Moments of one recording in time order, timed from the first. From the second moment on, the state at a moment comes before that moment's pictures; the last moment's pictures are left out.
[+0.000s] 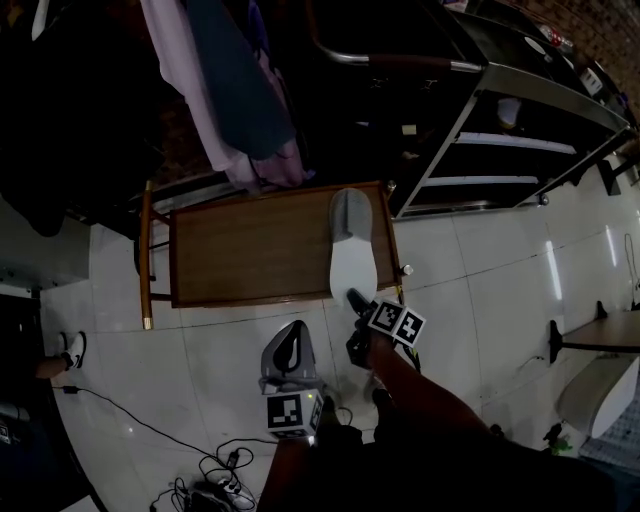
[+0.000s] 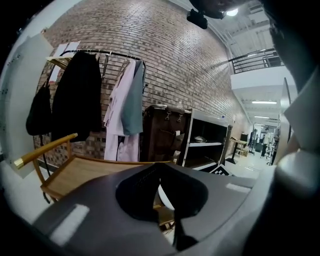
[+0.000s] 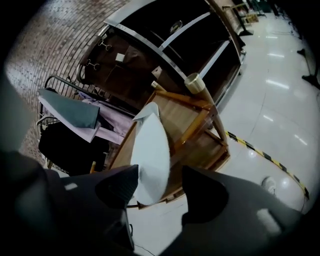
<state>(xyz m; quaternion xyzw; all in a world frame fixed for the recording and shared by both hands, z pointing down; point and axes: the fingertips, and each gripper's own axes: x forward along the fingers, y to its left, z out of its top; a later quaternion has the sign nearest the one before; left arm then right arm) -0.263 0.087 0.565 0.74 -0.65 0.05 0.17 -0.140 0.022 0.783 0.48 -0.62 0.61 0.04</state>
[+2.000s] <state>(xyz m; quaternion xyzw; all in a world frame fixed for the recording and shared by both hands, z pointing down) -0.220 0.098 0.442 0.78 -0.63 0.03 0.02 -0.108 0.055 0.423 0.51 -0.86 0.02 0.00</state>
